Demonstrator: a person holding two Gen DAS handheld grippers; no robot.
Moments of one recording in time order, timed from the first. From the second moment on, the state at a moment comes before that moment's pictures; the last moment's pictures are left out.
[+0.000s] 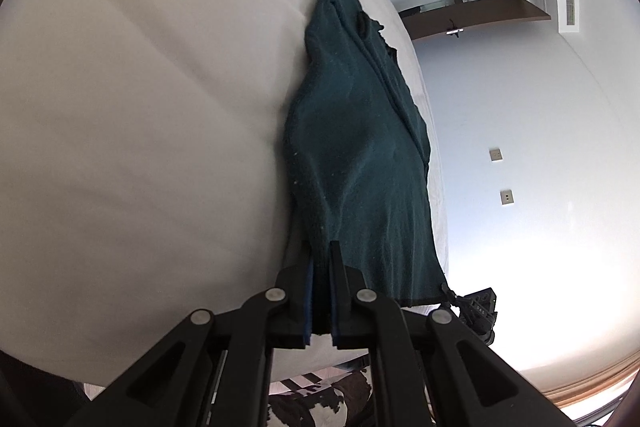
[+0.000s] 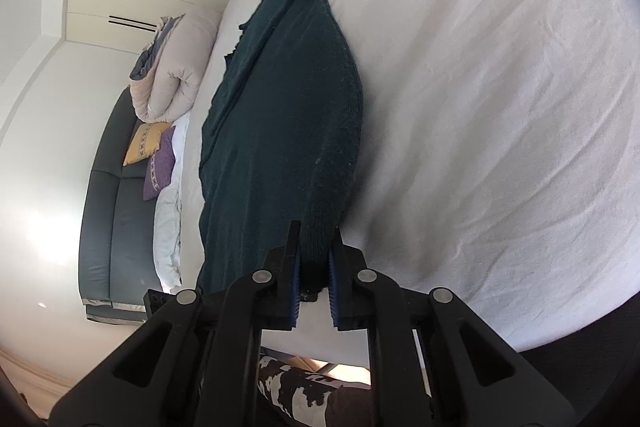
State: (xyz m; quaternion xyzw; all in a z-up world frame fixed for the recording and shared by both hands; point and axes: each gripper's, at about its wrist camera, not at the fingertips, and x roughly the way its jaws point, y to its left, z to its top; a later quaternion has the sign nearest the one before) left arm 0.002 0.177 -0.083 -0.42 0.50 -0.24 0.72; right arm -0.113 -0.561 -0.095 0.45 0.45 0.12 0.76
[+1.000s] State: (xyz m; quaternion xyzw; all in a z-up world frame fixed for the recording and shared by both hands) left arm 0.139 0.172 -0.015 -0.48 0.42 -0.27 0.72; right arm 0.031 -0.568 -0.006 0.45 0.39 0.15 0.79
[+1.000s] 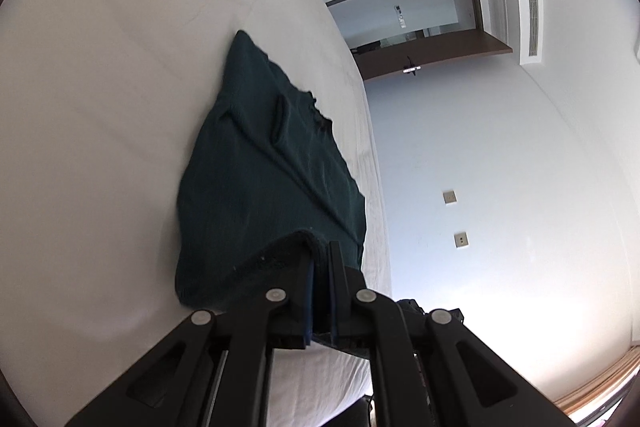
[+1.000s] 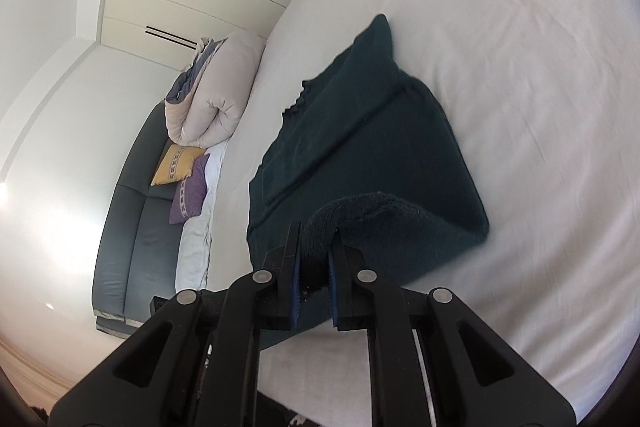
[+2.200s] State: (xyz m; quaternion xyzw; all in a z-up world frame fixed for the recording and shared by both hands) left arm 0.388 0.165 -0.068 -0.49 0.41 -0.16 0.75; right arm 0.360 -0.607 -0.068 0.41 0.40 0.03 0.82
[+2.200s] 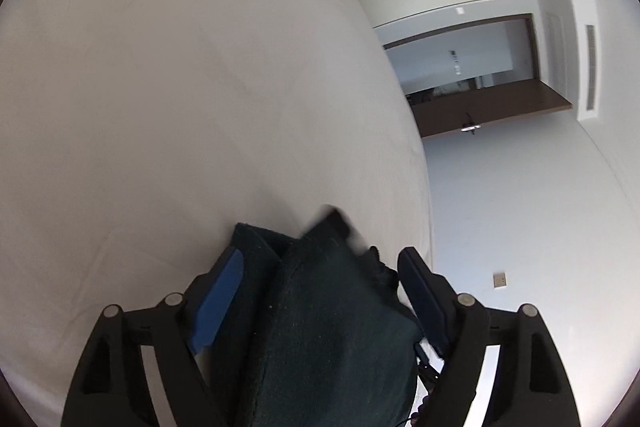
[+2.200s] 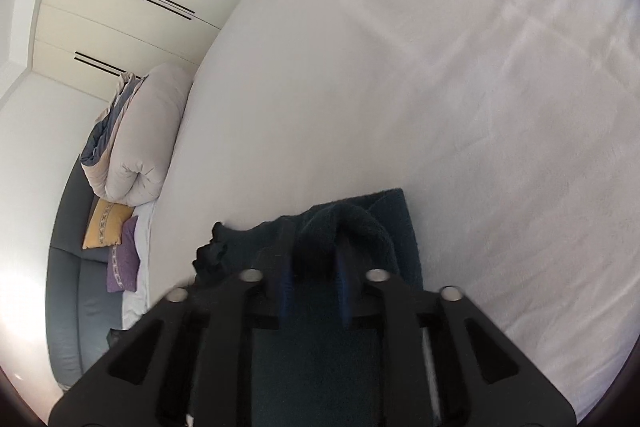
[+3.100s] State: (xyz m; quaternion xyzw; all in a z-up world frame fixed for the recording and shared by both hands) left arm 0.254 0.122 -0.059 -0.29 0.43 -0.18 0.84; right arm 0.180 -0.580 -0.072 0.34 0.38 0.01 0.86
